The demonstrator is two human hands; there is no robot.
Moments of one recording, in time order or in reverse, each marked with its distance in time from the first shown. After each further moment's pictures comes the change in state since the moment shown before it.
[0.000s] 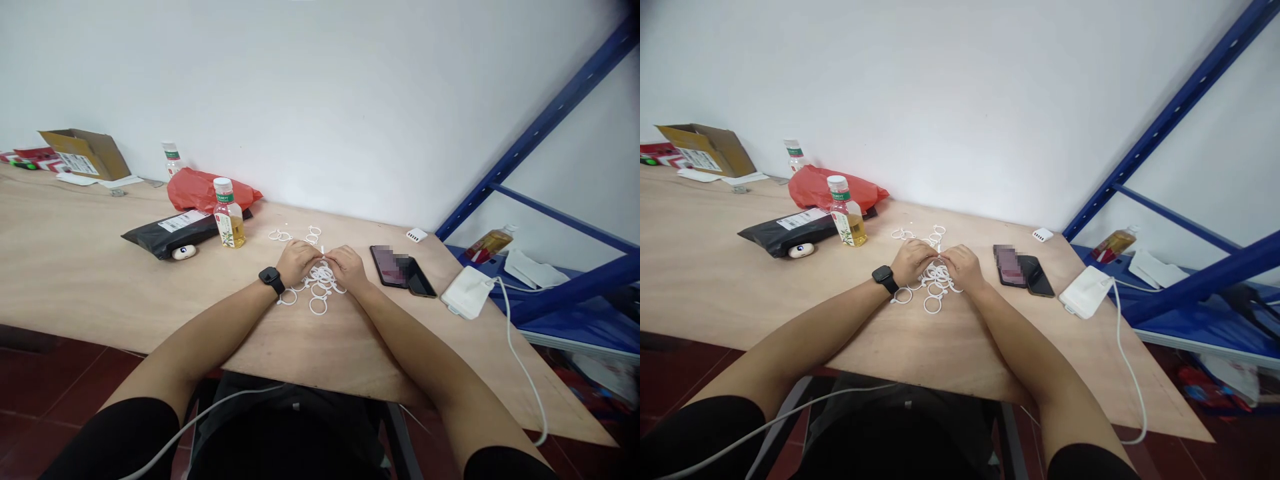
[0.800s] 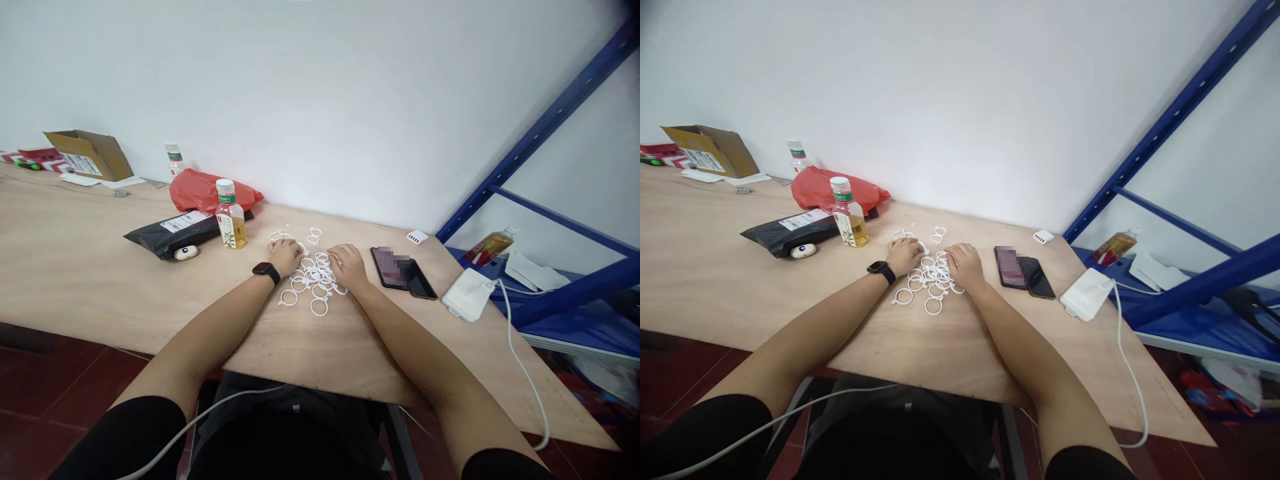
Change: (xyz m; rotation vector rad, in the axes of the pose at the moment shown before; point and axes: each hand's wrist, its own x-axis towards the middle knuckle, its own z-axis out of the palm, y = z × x) left_hand -0.016 -0.046 0.019 0.216 -0.172 -0.535; right_hand -0.002 0.007 0.006 -0.157 -0.017 0.150
